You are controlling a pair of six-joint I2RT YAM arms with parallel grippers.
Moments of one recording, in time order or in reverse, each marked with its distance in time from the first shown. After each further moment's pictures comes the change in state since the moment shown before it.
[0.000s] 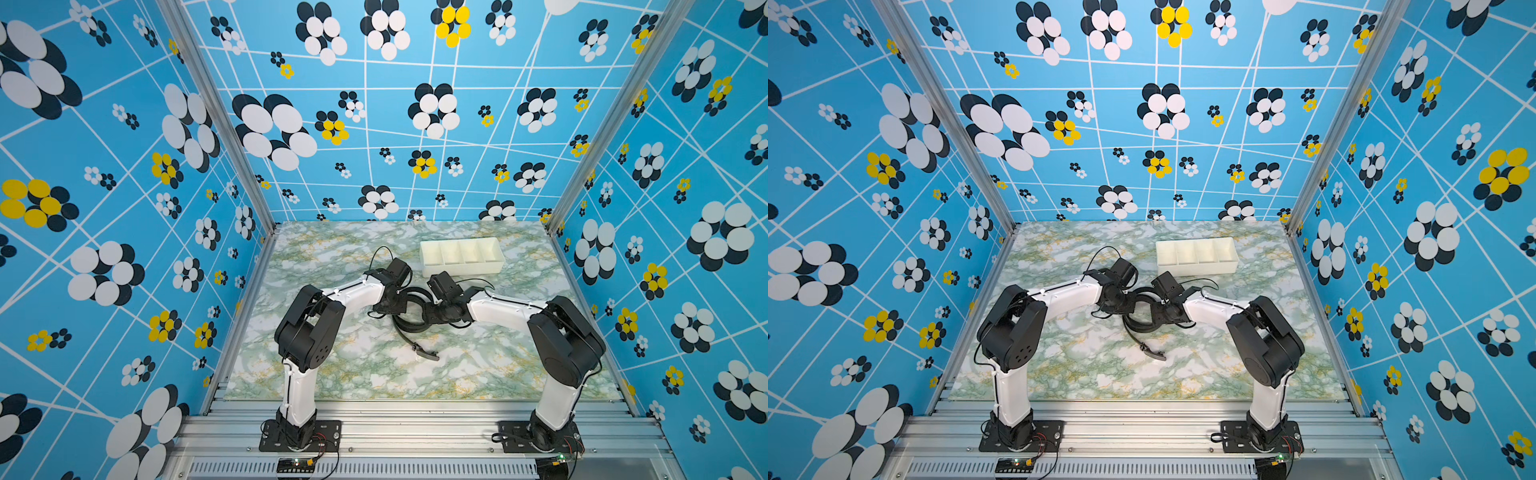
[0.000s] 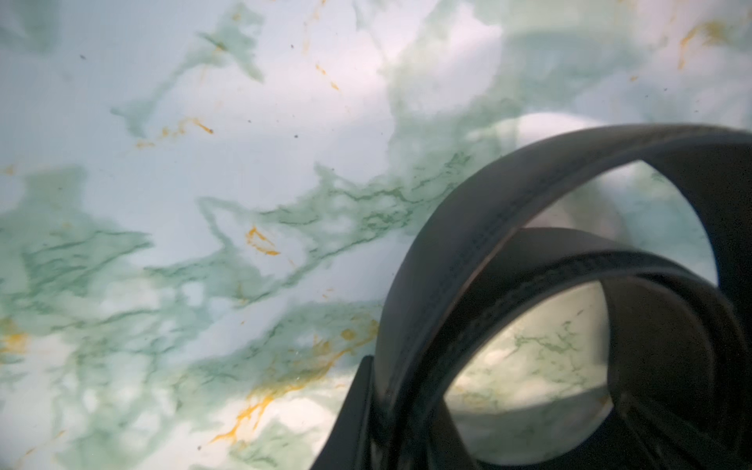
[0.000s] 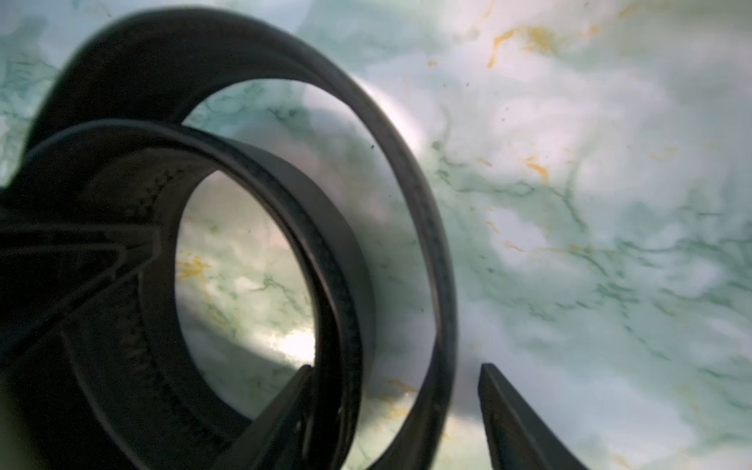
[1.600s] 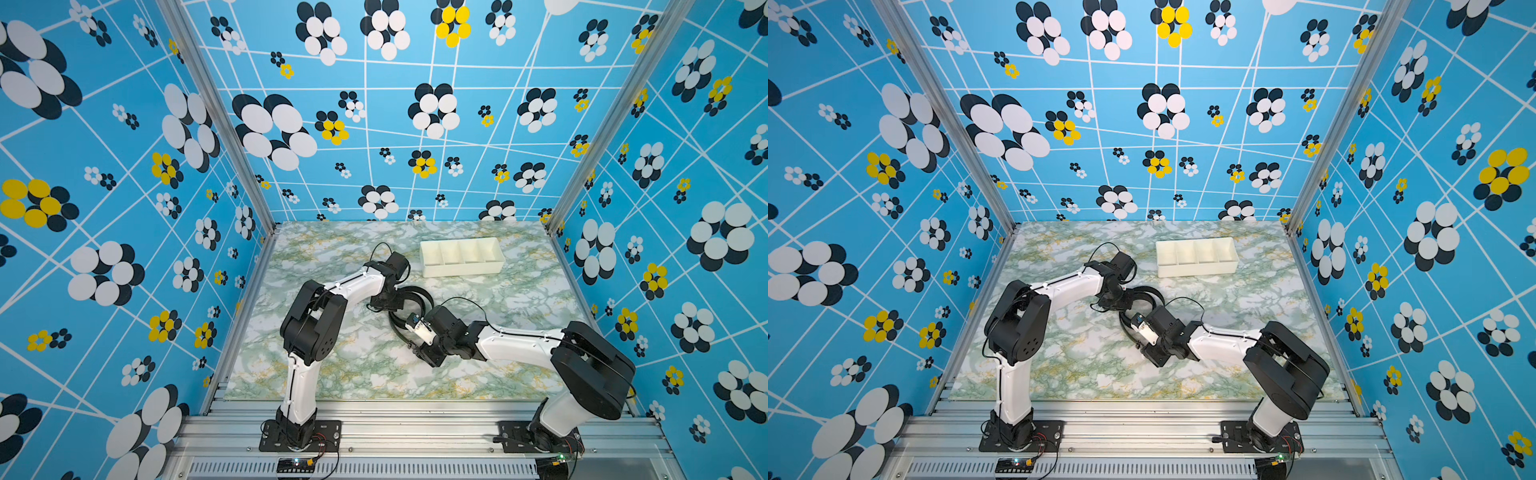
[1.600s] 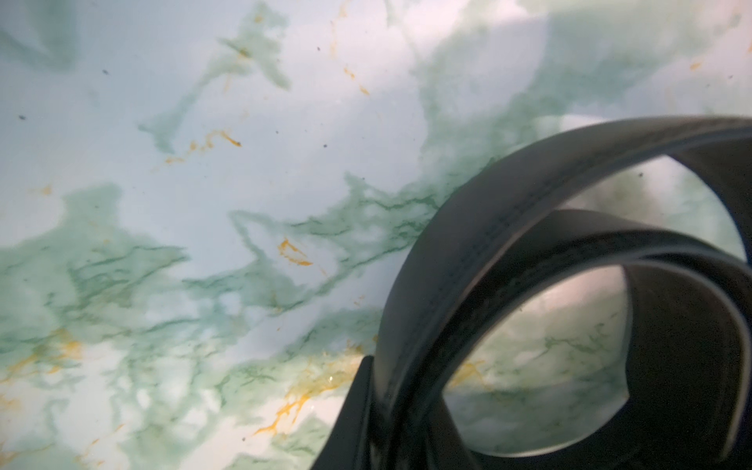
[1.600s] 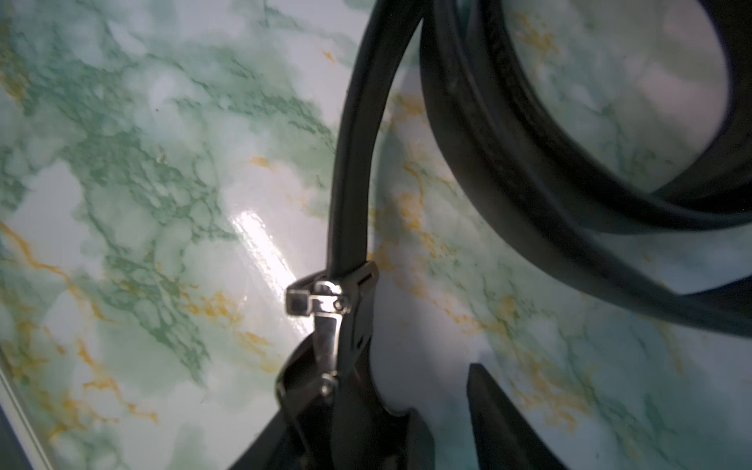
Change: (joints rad) left arm 0.037 0.071 0.126 -0.150 0.022 0.062; right arm 0.213 -0.166 -0.289 0.171 -0.106 -0.492
